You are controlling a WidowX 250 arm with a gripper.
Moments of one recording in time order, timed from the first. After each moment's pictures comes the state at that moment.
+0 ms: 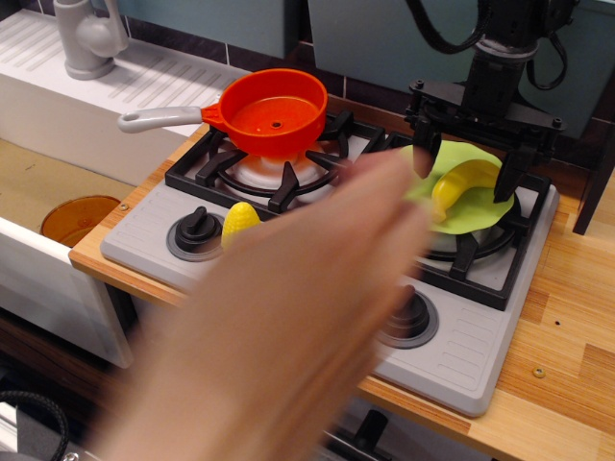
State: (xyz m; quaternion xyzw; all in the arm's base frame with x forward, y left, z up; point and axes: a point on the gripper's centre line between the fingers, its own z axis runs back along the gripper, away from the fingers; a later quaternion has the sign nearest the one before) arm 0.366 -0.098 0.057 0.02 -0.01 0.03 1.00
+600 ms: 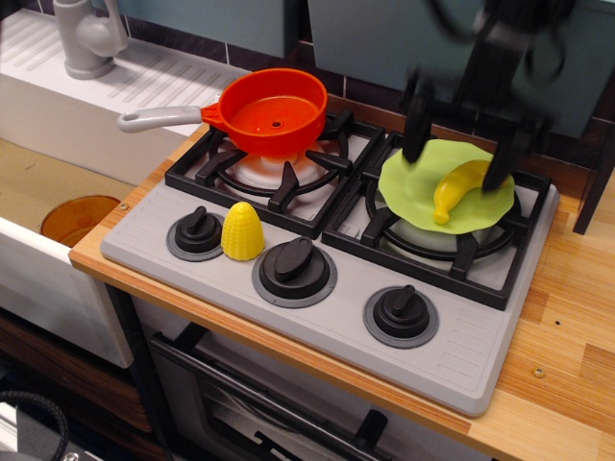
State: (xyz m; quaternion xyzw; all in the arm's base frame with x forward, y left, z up) arm 0.361 -0.089 0.089 0.07 0.07 0.04 0.99
